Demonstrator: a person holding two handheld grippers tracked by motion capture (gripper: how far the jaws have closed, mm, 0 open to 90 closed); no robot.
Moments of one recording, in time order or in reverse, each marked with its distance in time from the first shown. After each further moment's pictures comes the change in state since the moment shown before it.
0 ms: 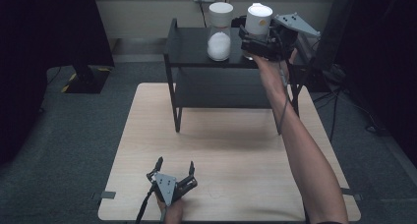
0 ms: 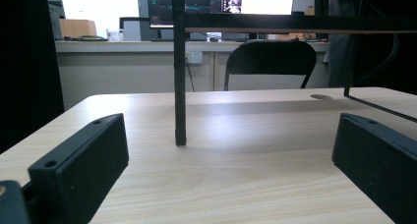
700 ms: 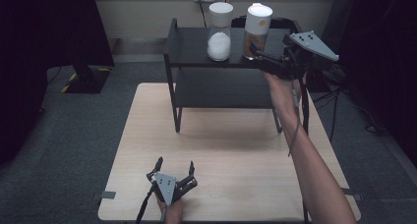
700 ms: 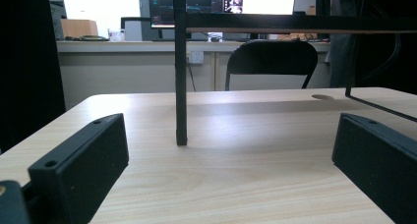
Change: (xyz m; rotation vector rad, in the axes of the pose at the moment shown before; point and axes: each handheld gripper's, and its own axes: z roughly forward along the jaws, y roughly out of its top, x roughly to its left) left arm -0.001 0.000 0.000 -0.001 0.005 -0.001; right arm -0.004 -0.016 -0.054 -0.040 0.000 0.026
